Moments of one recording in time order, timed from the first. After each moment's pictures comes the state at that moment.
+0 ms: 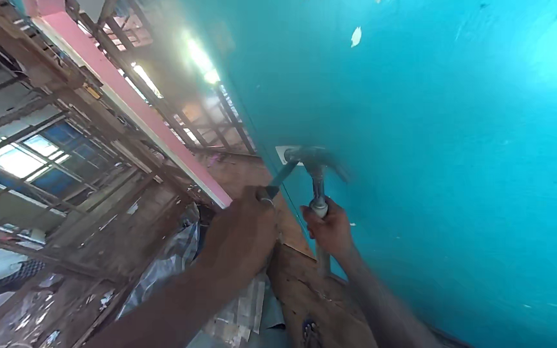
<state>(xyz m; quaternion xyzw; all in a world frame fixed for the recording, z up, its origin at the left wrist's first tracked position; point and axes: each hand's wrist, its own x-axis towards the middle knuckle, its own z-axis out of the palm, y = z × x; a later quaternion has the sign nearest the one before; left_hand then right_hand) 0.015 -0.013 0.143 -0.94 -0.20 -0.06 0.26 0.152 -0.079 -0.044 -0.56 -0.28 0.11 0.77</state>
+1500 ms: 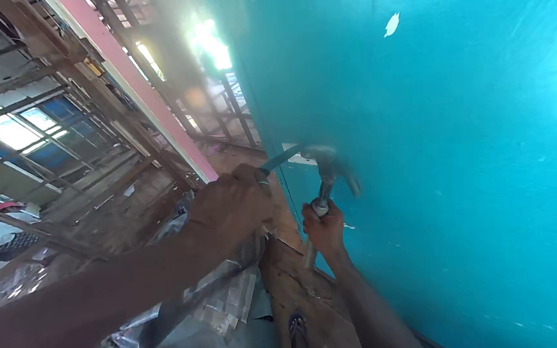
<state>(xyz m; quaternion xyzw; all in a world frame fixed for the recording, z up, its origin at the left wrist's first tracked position) 0.021 0.003 0.163 -0.90 -0.16 -0.02 0.40 0.154 -0.049 -0.062 -0.55 -0.22 0.05 0.81</state>
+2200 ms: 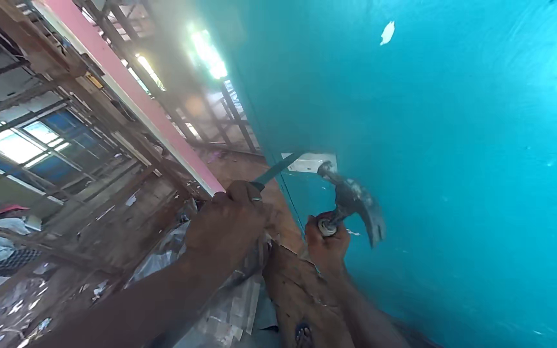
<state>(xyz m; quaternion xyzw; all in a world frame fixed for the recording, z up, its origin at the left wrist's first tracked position) 0.019 0.024 0.145 -0.88 -0.17 -0.09 0.43 0.145 -0.032 -0.068 -0.51 -0.24 -0.06 0.82</state>
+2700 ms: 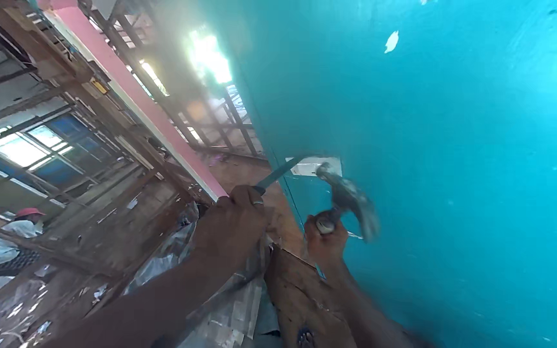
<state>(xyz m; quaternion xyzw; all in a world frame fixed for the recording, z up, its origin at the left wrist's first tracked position) 0.017 0.037 0.138 -0.90 -0.19 -0.07 0.38 0.147 -0.023 -0.061 -0.55 -0.24 -0.06 0.80</state>
